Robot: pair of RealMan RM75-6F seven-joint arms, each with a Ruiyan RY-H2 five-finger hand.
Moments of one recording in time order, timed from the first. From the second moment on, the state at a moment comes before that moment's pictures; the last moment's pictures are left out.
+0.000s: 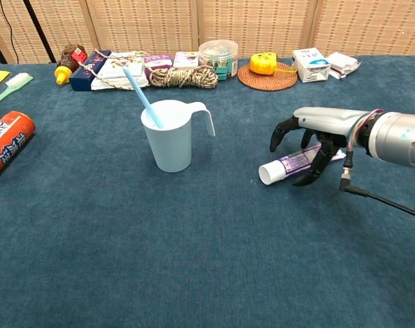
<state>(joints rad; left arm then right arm) -0.11 -0.91 -0.05 -1.83 1.41 1.39 -0.10 0.73 -1.57 0.22 -1.44 -1.02 0.73 -0.25</state>
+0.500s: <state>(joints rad) -0.11 -0.91 -0.05 -1.83 1.41 1.39 -0.09 0.76 -1.63 0.20 -1.37 -1.04 0.74 -0.20</state>
